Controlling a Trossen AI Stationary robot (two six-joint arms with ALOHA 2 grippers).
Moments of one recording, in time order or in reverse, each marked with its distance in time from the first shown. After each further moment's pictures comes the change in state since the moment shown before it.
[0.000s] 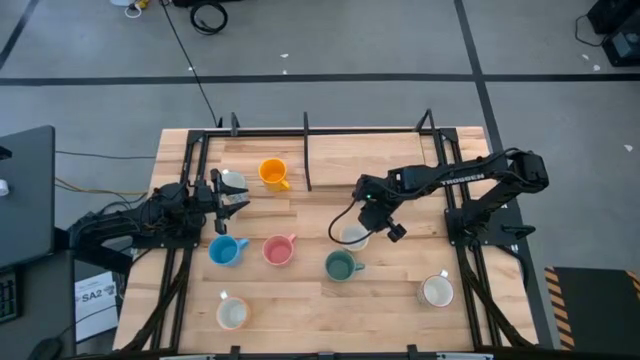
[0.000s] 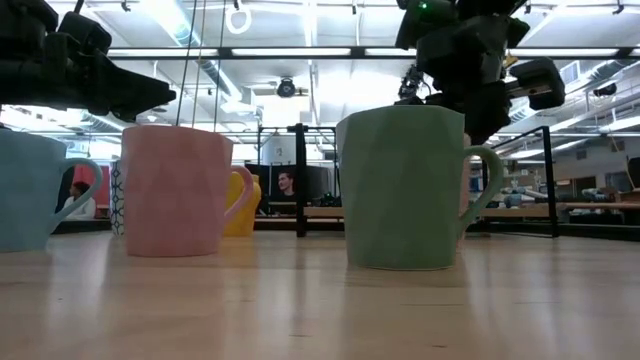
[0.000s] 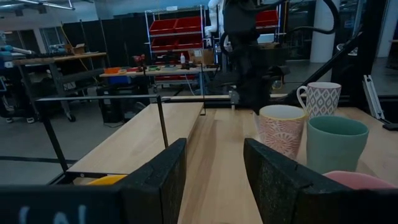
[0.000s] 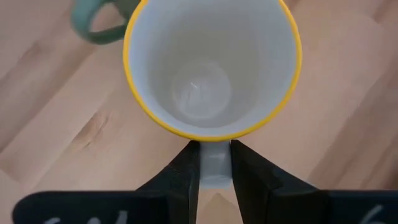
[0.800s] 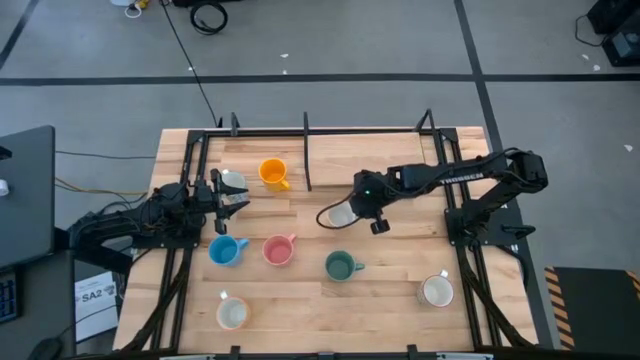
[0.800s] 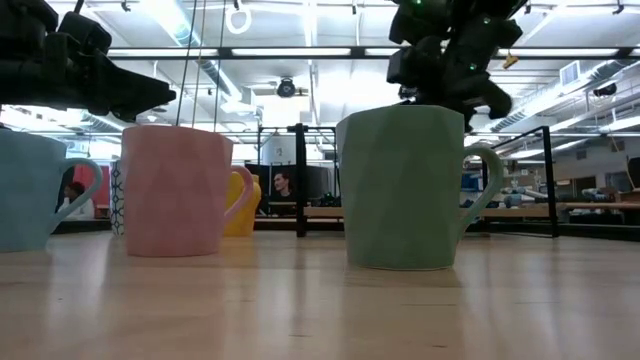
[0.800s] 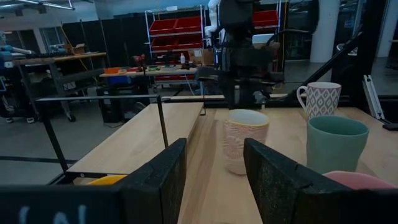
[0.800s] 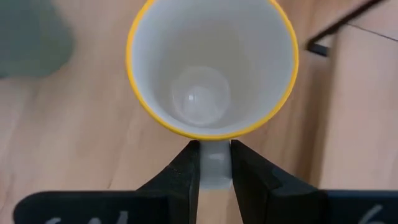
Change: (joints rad) left arm 0.000 0.000 0.000 0.000 0.000 0.000; right arm -0.023 0.002 -0.001 0.141 0.233 0.297
